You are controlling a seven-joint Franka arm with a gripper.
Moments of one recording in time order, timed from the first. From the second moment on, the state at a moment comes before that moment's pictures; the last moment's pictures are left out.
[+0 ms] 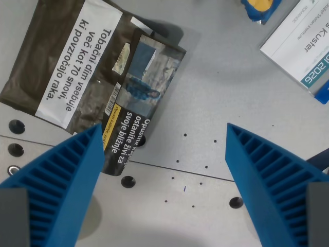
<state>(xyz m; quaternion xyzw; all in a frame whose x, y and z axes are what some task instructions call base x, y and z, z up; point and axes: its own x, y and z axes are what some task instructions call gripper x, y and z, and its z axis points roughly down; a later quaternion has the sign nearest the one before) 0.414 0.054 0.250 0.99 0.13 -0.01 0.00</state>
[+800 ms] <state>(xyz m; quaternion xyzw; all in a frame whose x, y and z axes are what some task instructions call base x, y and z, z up) 0.414 0.054 0.249 0.99 0.13 -0.01 0.00</state>
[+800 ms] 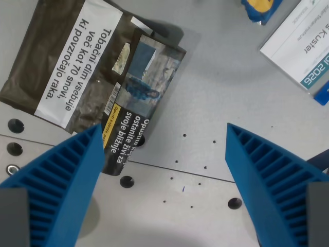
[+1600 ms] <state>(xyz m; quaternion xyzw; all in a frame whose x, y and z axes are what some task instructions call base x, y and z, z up) 0.443 0.057 0.231 0.98 0.20 0.00 0.00</state>
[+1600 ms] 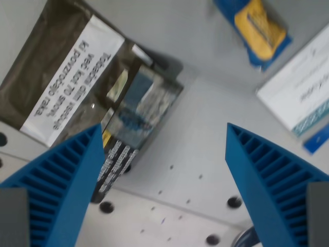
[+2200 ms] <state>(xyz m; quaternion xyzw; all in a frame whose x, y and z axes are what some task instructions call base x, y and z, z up) 0.478 0.055 0.210 0.96 0.29 0.01 0.00</state>
